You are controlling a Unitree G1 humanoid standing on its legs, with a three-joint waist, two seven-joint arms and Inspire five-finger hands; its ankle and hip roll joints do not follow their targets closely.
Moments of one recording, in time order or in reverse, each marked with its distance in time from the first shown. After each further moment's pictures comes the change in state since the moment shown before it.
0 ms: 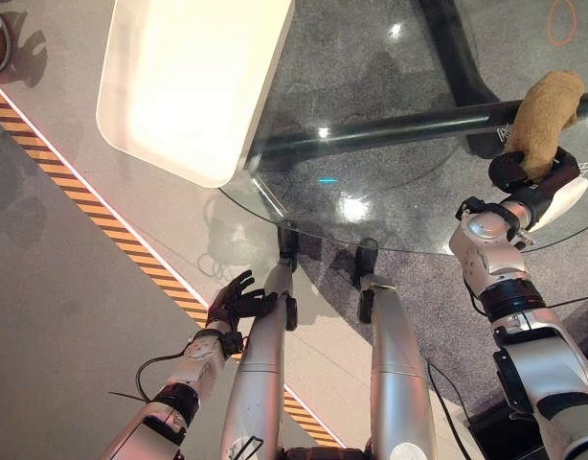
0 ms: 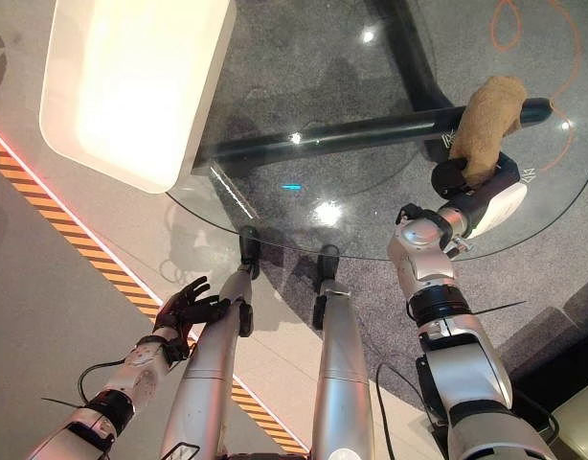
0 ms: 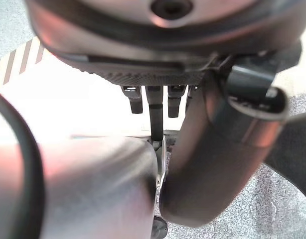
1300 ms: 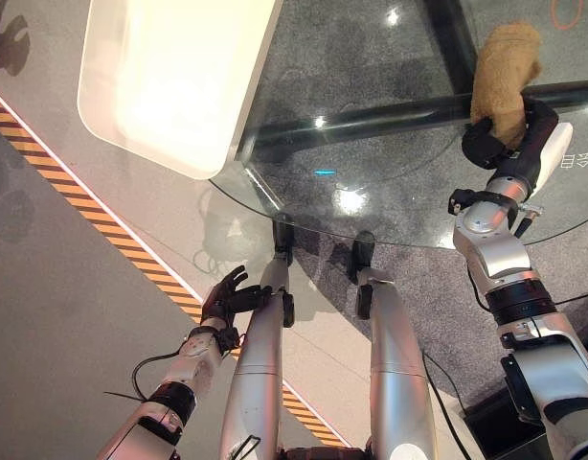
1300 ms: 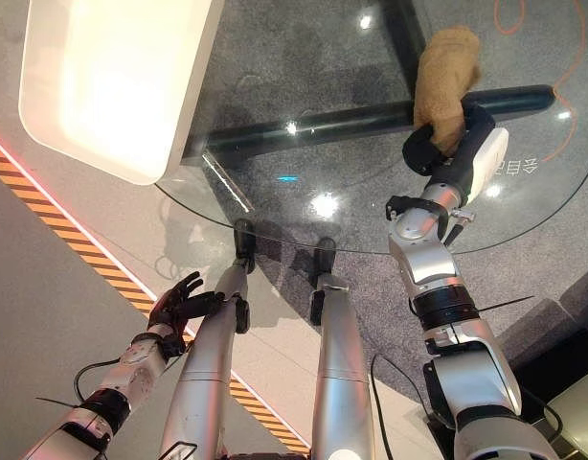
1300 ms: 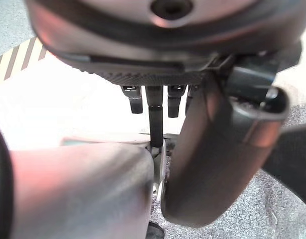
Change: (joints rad) left arm 0.007 0.019 0.019 -0.037 -0.044 -0.001 0.023; right arm 0.046 -0.028 0.041 -0.261 -0.300 0.168 0.259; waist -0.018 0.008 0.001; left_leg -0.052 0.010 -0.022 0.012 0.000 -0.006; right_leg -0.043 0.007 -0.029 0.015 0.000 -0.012
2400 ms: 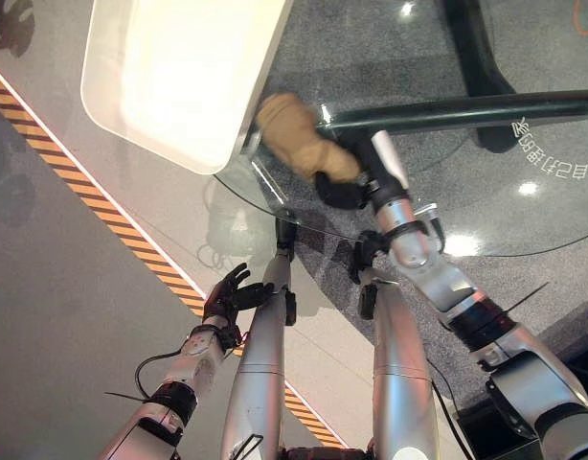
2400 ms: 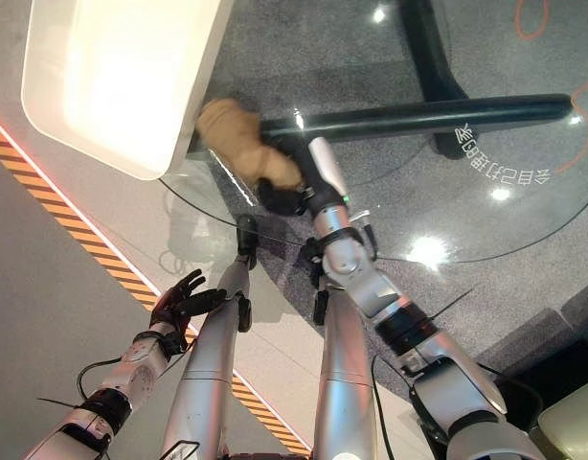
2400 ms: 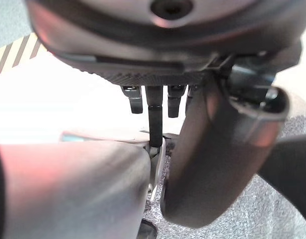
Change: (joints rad) left arm 0.006 -0.004 0.014 -0.058 -0.021 0.023 -0.001; right arm 0.044 0.093 0.404 -0.207 -0.108 -0.089 0.537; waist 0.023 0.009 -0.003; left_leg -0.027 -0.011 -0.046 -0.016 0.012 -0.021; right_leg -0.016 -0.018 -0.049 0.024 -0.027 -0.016
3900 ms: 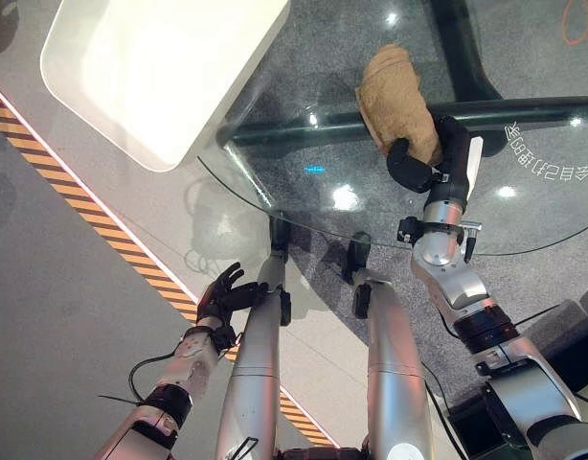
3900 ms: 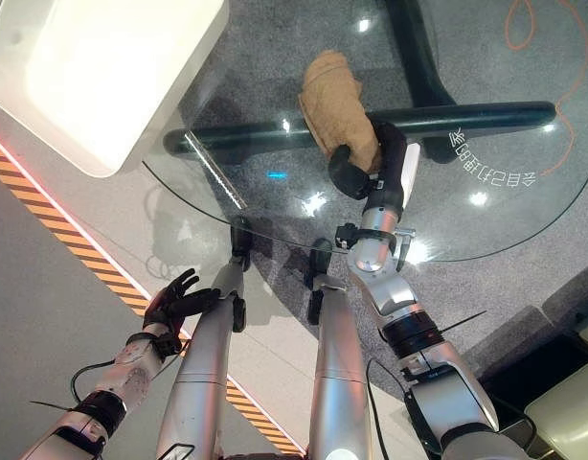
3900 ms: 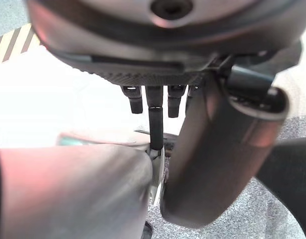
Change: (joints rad) left arm 0.017 0.022 0.008 0.009 -0.011 -0.028 -0.002; right arm 0.050 -0.001 -0.296 0.111 0.168 -0.084 -0.460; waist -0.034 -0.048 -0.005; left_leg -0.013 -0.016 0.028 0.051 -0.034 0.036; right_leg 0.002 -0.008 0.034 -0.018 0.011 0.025
